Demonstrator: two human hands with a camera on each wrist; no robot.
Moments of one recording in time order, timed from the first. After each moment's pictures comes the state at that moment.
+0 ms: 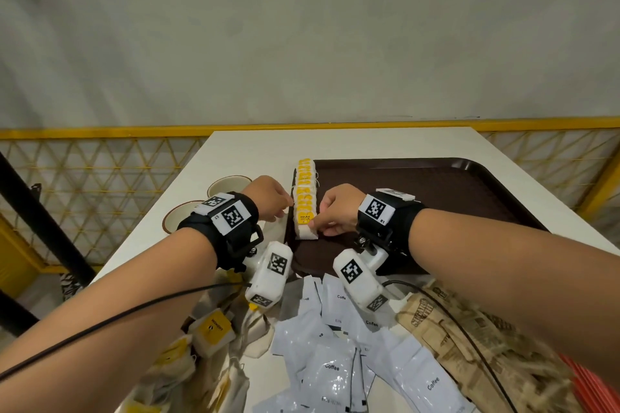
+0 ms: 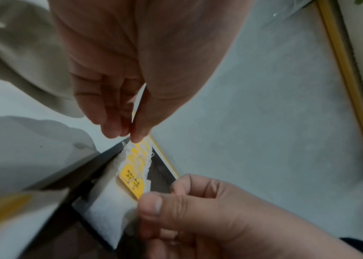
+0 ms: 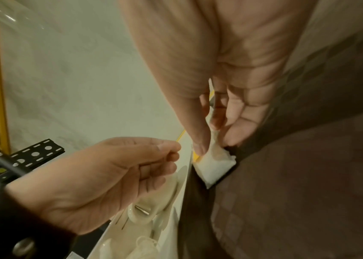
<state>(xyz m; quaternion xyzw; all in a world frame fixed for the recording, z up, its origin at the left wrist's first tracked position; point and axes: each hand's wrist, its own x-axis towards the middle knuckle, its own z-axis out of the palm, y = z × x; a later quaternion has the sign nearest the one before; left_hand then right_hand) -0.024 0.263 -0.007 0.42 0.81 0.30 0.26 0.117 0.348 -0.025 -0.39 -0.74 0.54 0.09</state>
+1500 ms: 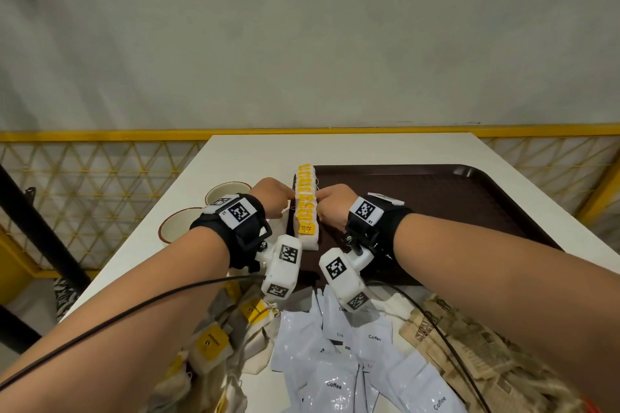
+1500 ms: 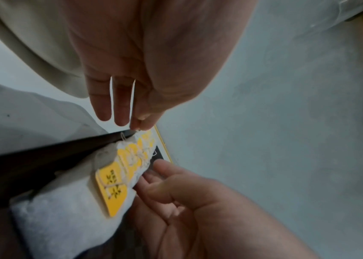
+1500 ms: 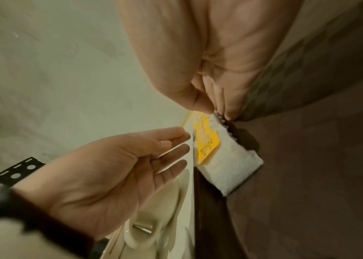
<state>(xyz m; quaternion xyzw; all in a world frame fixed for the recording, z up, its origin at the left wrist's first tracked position) -0.030 0.287 -0.014 0.40 0.80 0.35 0.27 0.084 0.376 -0.041 -0.43 -0.79 0.43 0.12</state>
